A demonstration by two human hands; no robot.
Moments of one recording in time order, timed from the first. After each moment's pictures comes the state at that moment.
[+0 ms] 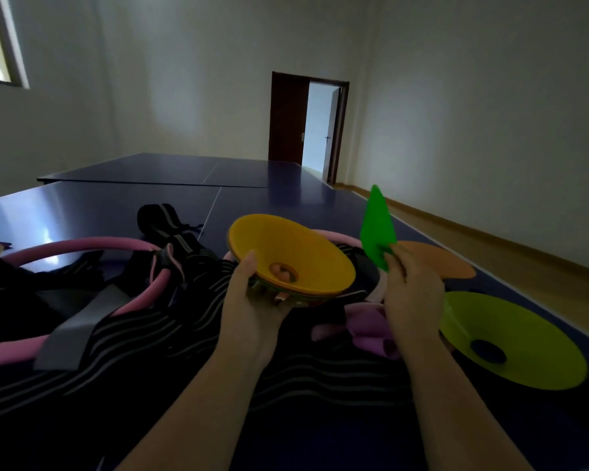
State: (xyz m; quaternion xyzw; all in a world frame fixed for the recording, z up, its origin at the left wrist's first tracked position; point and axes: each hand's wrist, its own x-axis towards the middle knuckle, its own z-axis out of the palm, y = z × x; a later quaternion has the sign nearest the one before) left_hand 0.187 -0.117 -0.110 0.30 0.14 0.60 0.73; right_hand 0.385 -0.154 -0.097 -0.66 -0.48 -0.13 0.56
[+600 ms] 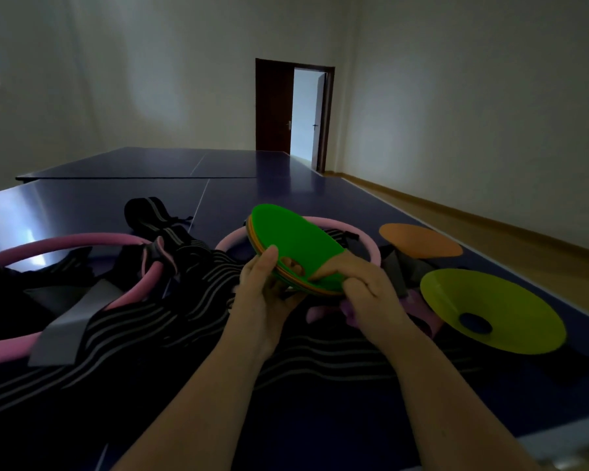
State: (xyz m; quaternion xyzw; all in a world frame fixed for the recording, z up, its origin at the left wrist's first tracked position) left_hand 0.198 -0.119 -0.121 0.34 0.15 0.54 0.75; right_hand 0.351 -0.181 -0.104 -0.49 -0.66 0.18 0.53
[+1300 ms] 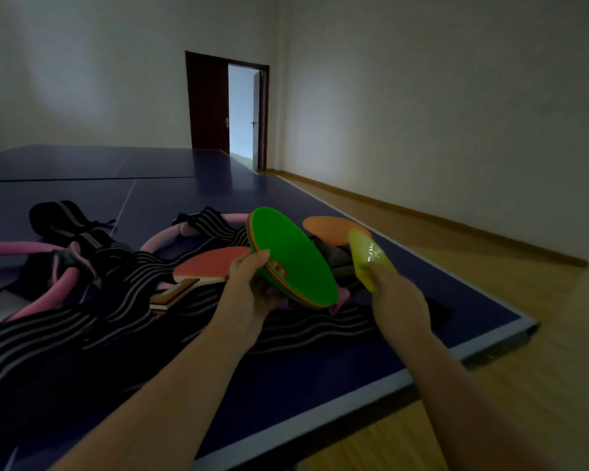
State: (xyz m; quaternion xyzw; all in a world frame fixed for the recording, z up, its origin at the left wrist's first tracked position) left_hand 0.263 -0.168 -0.110 0.37 0.19 0.46 0.79; right_hand 0.471 -0.275 -0.128 -0.81 -0.48 -0.16 0.30
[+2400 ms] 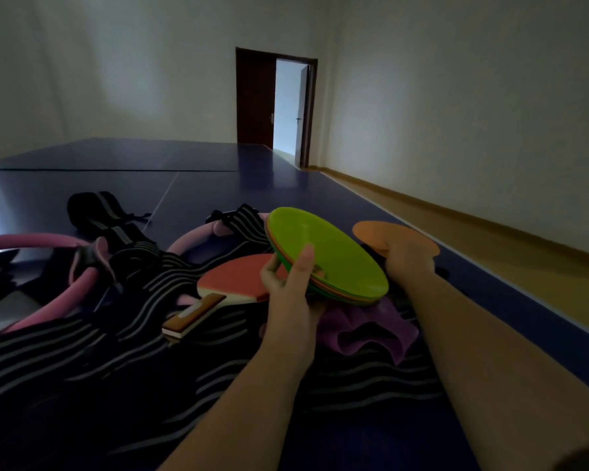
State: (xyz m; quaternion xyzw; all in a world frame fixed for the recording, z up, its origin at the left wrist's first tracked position) left_hand 0.313 -0.124 -0.123 0.30 0.16 0.58 0.74; right_hand 0.538 -0.077 -0.107 -0.87 -0.44 0.02 0.21
